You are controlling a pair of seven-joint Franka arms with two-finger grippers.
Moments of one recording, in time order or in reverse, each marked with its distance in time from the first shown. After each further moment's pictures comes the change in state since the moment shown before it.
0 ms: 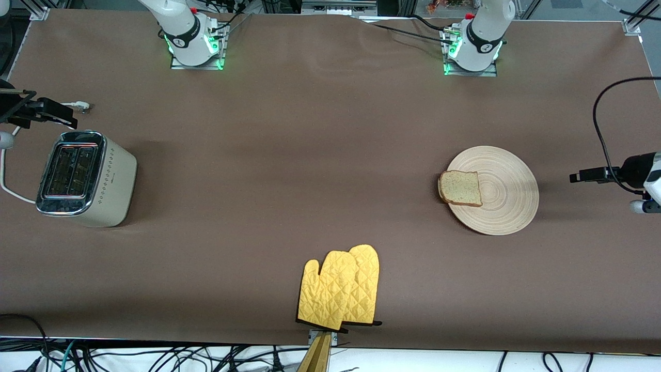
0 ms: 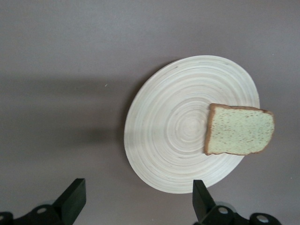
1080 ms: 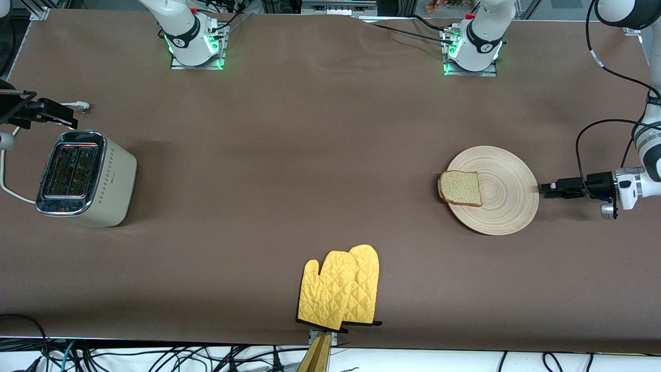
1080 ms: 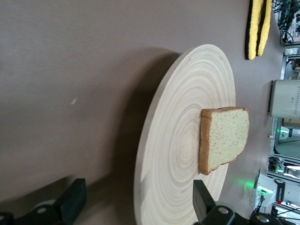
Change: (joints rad) left arm 0.265 0.363 -0.119 0.012 -0.405 0.000 0.481; right arm 0.000 0.001 0.000 0.000 0.000 0.001 0.000
